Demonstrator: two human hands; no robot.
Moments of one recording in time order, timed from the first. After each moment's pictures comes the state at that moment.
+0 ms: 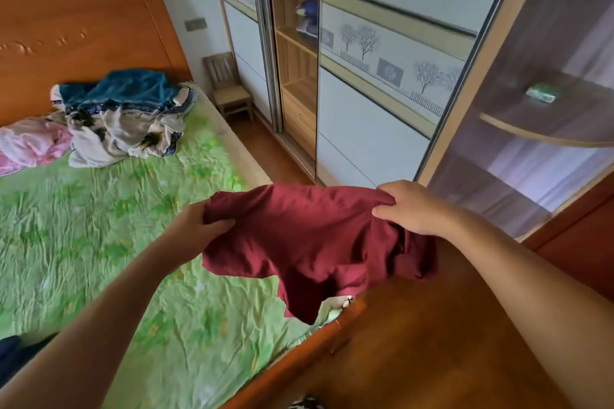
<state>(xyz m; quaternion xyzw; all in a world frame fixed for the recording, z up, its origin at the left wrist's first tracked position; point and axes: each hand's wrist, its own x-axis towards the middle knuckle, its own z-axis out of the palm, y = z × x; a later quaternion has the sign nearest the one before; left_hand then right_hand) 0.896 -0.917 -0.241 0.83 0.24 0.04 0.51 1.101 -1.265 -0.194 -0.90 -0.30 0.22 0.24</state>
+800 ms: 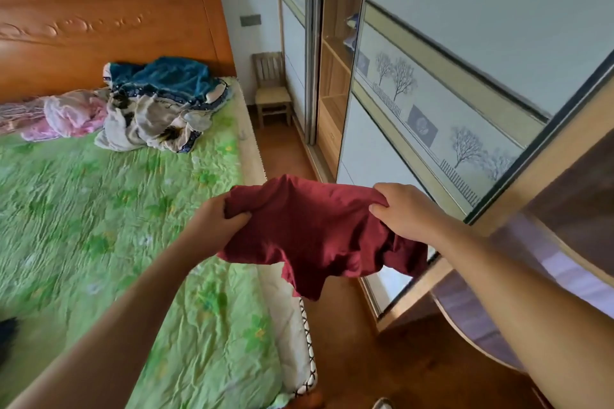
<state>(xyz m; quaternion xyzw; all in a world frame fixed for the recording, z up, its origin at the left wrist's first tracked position) 1.137 -0.958 -0.243 0.84 0.35 0.14 0.39 1.389 -1.206 -0.208 -0.88 -0.44 0.13 0.15</state>
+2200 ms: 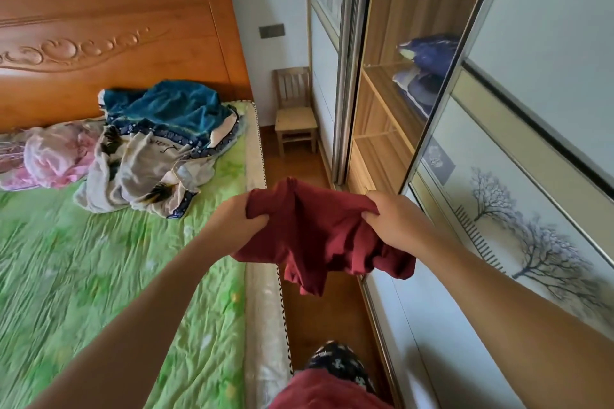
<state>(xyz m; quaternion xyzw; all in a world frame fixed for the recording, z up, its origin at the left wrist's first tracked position) 1.501 -0.616 -0.254 0.85 0.39 0.09 0.35 1.726 -0.816 -0.247 -0.87 -0.44 0.18 0.16</state>
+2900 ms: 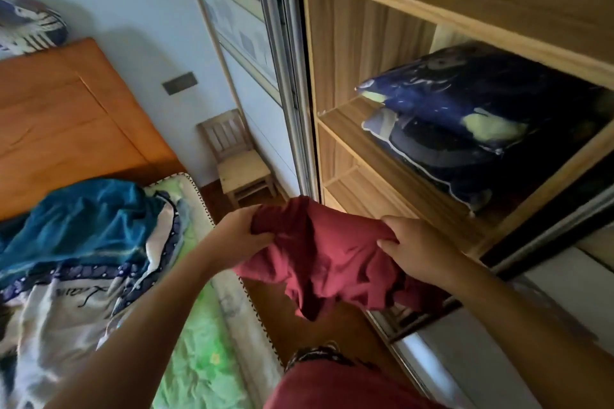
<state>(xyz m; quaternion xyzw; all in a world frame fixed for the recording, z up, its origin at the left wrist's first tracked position) 1.789 -0.323 -0.240 0.92 0.17 -0.05 0.34 1.909 -0.619 -0.248 -0.91 -0.26 0.22 0.22</state>
